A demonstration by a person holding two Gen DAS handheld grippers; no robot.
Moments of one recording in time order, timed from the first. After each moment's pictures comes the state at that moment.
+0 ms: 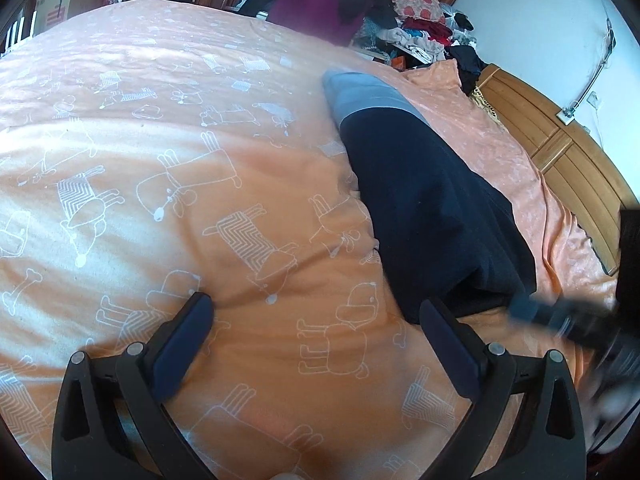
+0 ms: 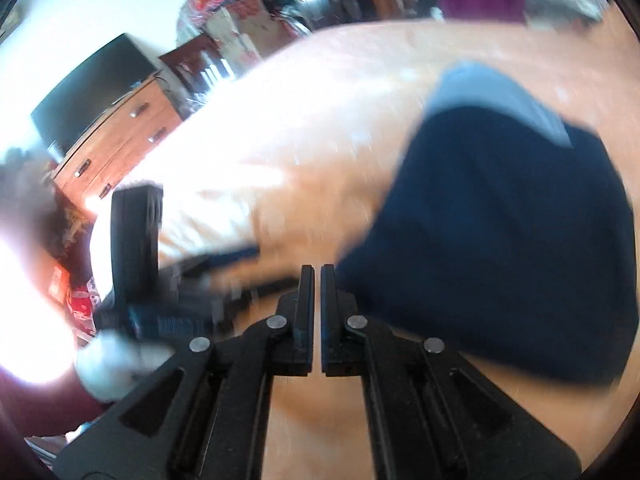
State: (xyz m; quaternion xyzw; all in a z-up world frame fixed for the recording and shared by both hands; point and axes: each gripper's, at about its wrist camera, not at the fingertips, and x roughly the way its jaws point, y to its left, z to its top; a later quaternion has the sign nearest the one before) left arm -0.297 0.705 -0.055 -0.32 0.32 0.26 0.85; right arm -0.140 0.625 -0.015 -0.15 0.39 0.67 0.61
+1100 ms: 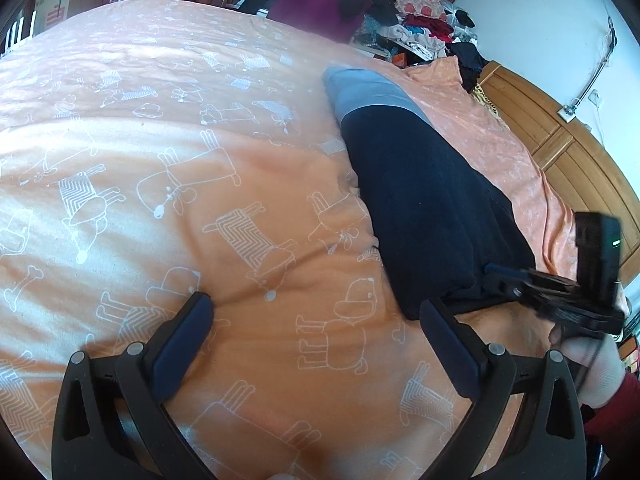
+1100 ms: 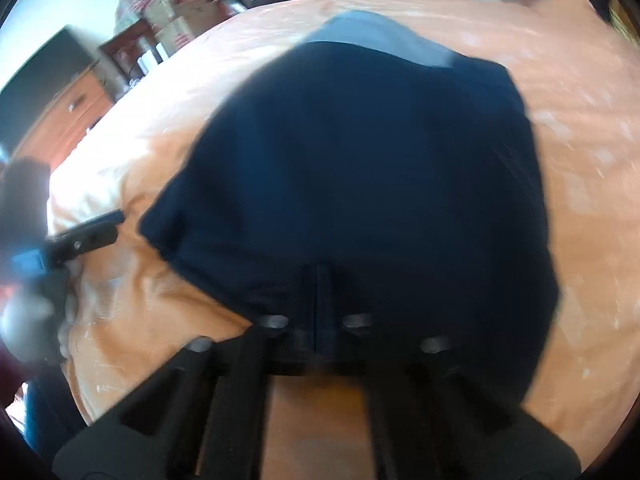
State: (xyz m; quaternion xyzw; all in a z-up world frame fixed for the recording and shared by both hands) left arm -0.300 0.705 -0.053 -0.32 0.33 0.26 0.85; right arm -0.026 0.556 -0.075 -0.17 0.44 0.59 0.65
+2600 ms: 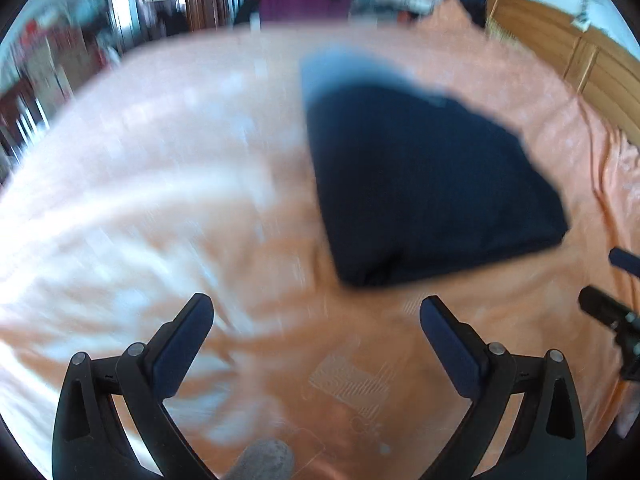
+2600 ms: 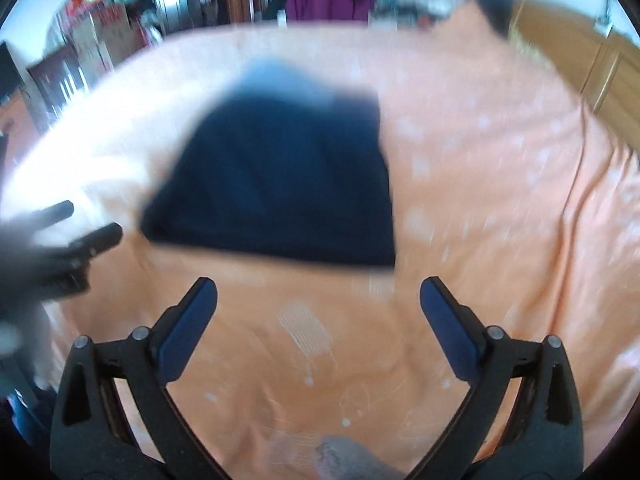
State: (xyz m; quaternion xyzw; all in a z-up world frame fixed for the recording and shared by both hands) left arm -0.235 0.623 0.003 -0.15 0.41 0.36 0.83; right arm -0.083 0.484 0.013 -0.19 0.37 0.43 0.80
